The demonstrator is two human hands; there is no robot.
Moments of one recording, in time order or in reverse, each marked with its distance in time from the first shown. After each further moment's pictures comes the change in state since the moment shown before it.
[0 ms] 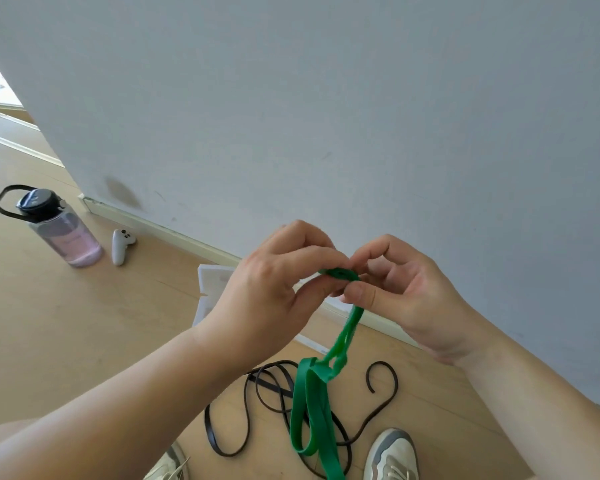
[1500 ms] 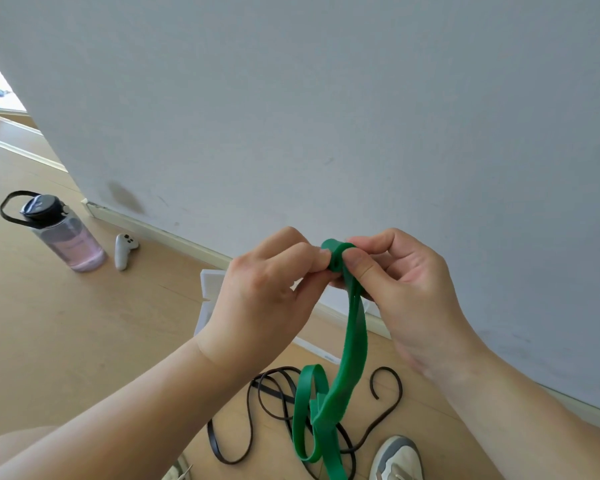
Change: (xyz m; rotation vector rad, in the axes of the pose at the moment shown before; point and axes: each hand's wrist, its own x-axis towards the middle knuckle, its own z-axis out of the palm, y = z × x) left_hand 0.003 -0.005 0.002 0.066 0.253 0.085; right_hand 0.008 -0.020 0.040 0.163 0.382 -0.033
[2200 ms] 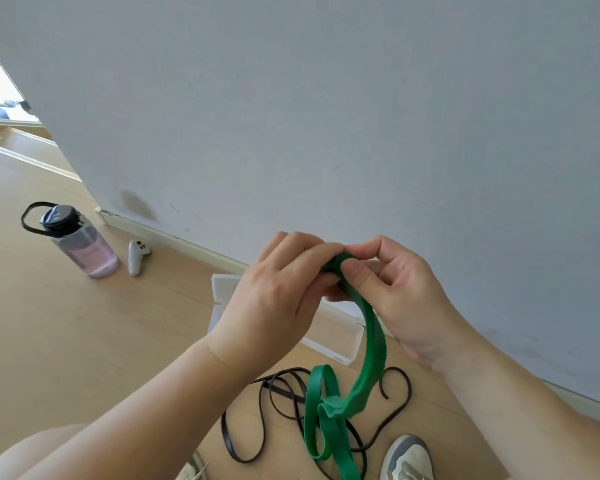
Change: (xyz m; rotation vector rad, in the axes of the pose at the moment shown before) left_hand 0.003 -0.004 -0.010 0.162 -0.172 0.051; right_hand 0.005 -0.002 0.003 -0.069 -0.167 0.086
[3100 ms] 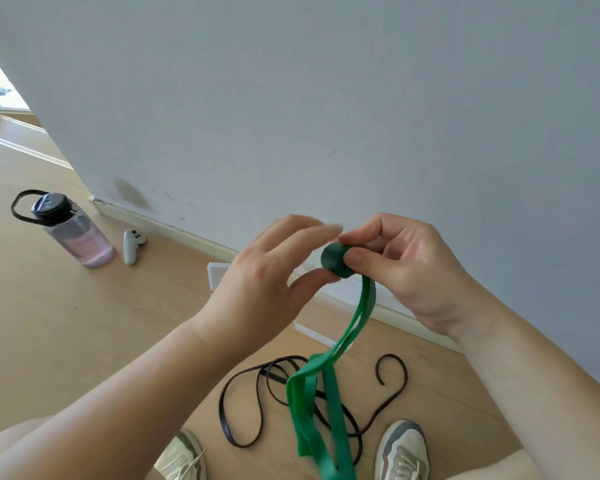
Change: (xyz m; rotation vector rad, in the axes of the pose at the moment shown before) left_hand 0.001 -0.001 -0.003 -0.100 -0.028 -0.007; right_hand 0.011 -0.009 -0.021 -0.115 -0.097 -0.026
